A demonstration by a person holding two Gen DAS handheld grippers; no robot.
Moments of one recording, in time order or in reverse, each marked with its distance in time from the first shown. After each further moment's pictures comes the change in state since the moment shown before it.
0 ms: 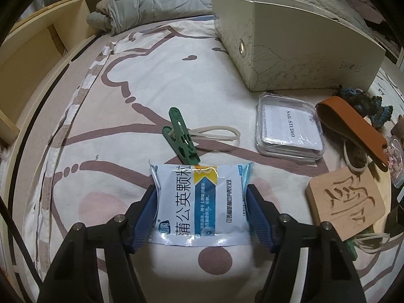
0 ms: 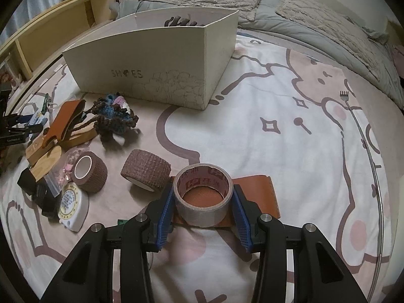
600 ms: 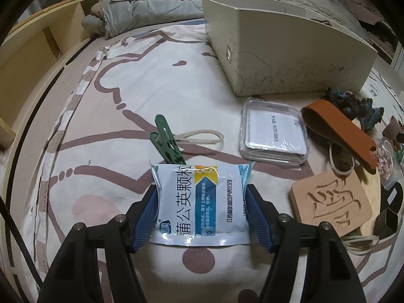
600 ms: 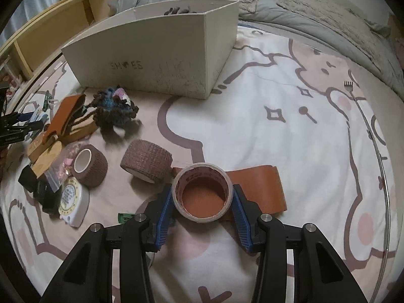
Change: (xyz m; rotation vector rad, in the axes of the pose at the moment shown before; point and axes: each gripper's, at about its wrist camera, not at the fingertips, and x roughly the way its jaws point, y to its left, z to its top) left arm -0.006 -0.011 0.005 0.013 -0.007 -0.033; right arm 0.008 -0.002 -0.004 0.016 0.040 0.026
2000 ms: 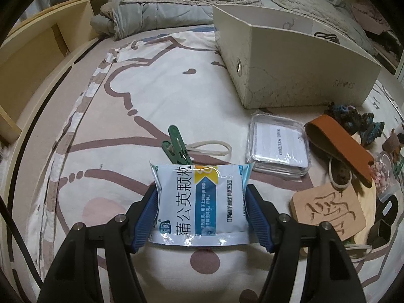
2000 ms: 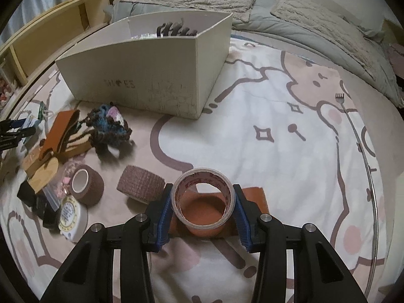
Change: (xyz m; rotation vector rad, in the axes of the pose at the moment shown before) left arm -0.014 0.009 0.006 -0.046 -0.035 0.011; right arm -0.012 -0.003 0.019 0.009 -0.044 -0.046
